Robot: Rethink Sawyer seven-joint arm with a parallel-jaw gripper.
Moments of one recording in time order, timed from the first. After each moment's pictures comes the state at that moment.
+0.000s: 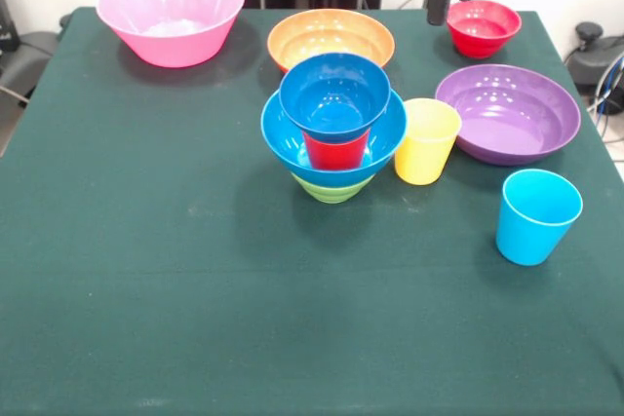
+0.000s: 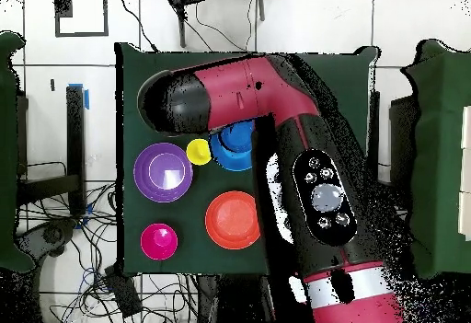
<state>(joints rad) -0.42 -0.83 0.55 1.45 -0.43 0.96 0.99</state>
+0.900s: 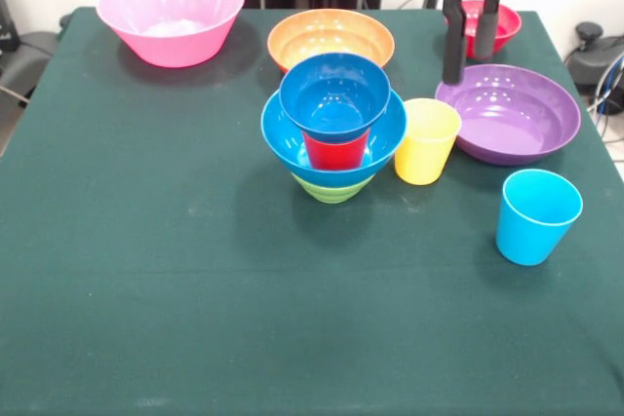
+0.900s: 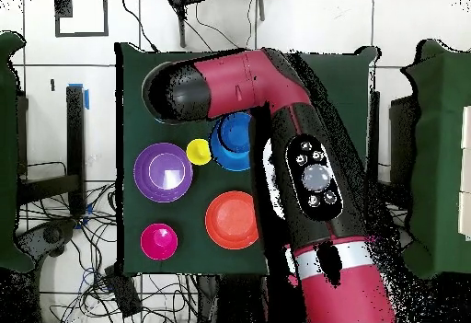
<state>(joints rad) -0.37 -0.73 0.50 1.35 -0.43 0.86 1.03</state>
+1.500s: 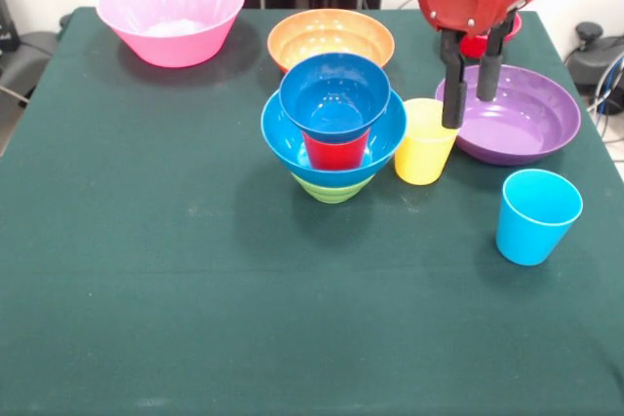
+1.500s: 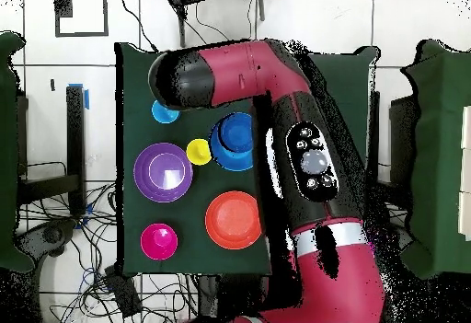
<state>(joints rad) -0.36 -0.66 0.49 1.27 -0.43 0.85 1.05</state>
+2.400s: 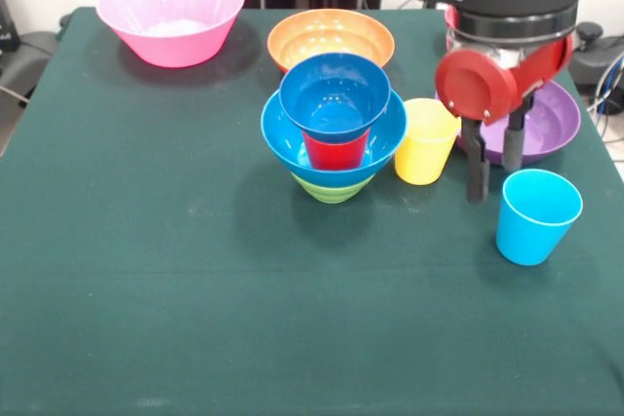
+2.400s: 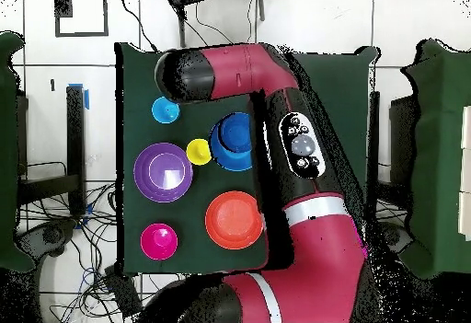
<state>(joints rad) -0.33 -0.52 0.48 1.19 -0.39 0.76 1.05</state>
